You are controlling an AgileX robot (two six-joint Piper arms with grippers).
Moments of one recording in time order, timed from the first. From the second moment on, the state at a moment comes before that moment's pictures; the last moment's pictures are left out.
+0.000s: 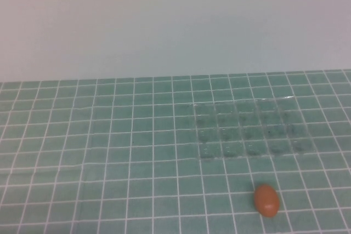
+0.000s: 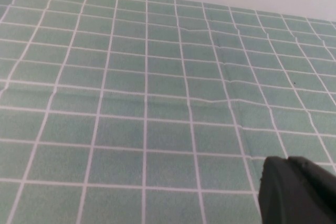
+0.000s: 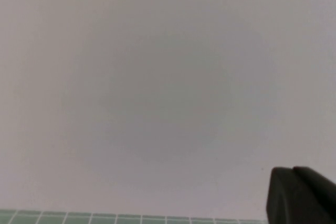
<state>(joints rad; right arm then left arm) -0.06 0.31 -0.35 0.72 0.08 -0.78 -0.09 0.00 0.00 0.01 0.37 -0.06</state>
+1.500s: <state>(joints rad) 0.61 1.71 -1.18 0.03 1.01 0.33 -0.09 0.00 0.00 0.01 0.37 -0.06</state>
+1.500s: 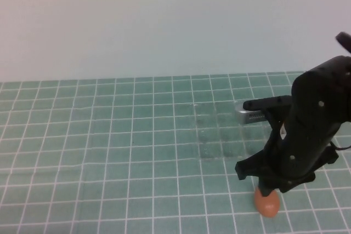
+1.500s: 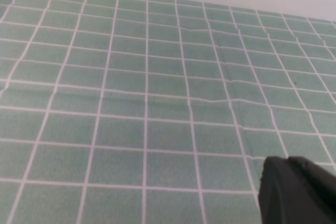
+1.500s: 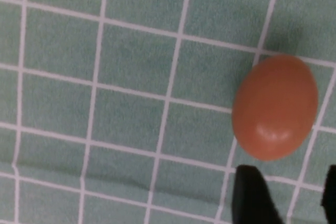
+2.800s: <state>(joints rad) 0.51 1.92 -1.20 0.10 0.91 0.34 -0.09 0.00 0.00 0.01 0.37 -0.06</state>
